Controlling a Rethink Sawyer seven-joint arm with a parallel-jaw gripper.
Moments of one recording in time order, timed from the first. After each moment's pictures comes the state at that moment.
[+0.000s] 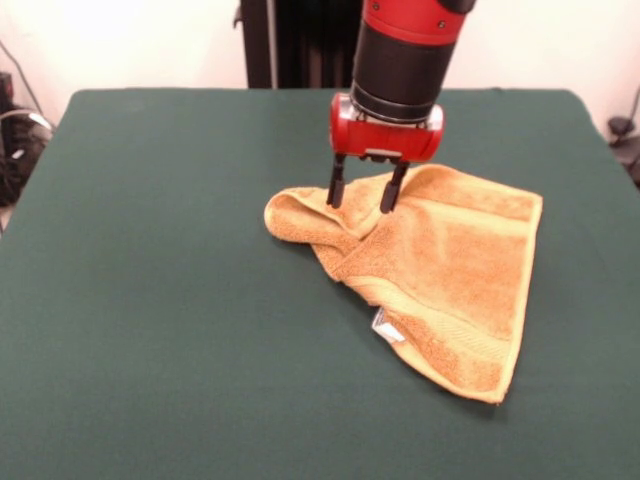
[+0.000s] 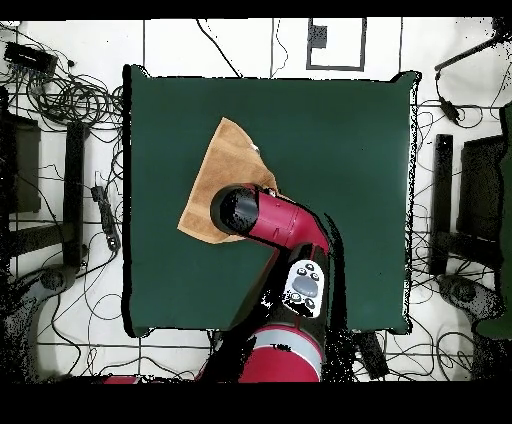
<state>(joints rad) 0.07 -0.43 -0.28 1.59 0.28 0.37 1.40</state>
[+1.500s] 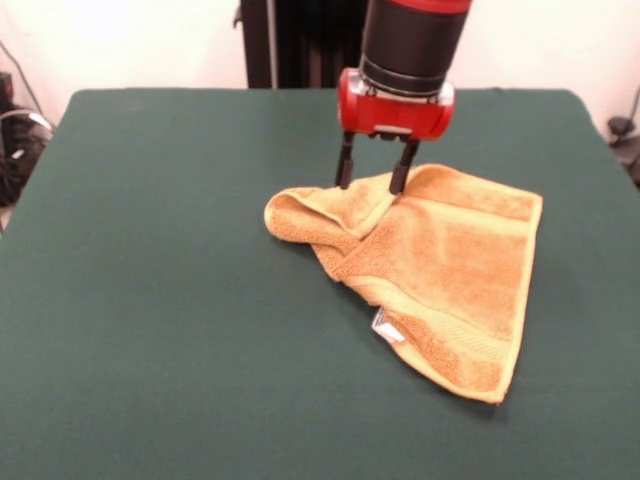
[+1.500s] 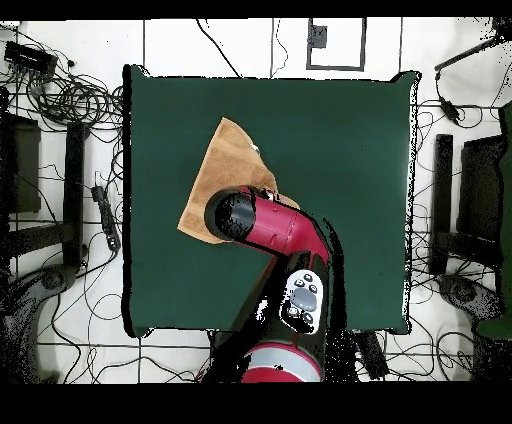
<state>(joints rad) 0.08 -0.49 -0.28 1.64 0.28 0.37 1.40</state>
